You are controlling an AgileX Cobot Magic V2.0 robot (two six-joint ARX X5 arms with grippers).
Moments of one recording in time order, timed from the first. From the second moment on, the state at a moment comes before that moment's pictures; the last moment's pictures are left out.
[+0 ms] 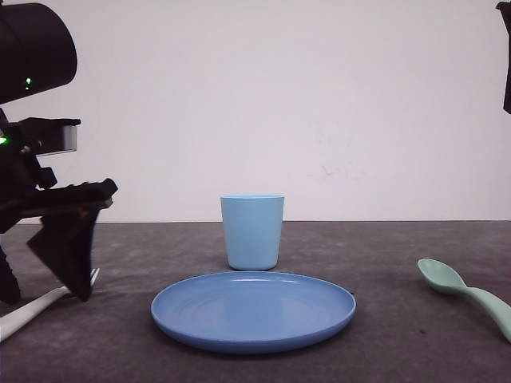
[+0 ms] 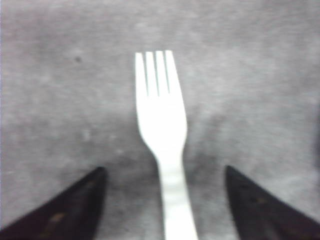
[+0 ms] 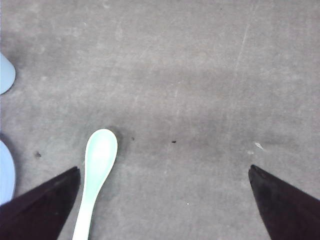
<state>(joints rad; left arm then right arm) -0.51 1.34 0.62 -0.31 -0.09 -0.36 0.08 0.95 0.89 -0.78 -0.10 0.07</state>
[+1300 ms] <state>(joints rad) -0.56 1.27 0.67 -0.30 -0.13 -0.36 0.08 0.95 0.89 -0.78 -0.10 0.07</state>
